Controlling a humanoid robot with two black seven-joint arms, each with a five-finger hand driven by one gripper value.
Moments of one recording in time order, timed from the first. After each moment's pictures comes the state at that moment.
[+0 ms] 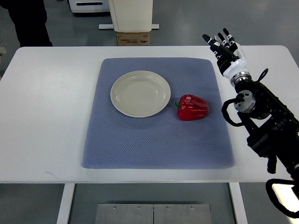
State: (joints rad) left arm -0.01 0.00 -0.21 -0.17 0.05 -0.03 -0.14; right arm 0.79 0.00 1.10 0.71 -0.44 -0.08 0.21
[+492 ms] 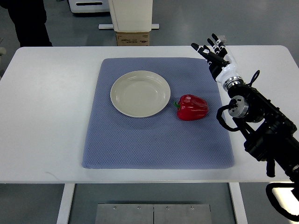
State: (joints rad) left arm -0.02 0.00 -0.21 -0.17 0.05 -0.03 -0.14; right arm 0.79 0.00 1.00 0.71 -0.44 -0.08 0.22
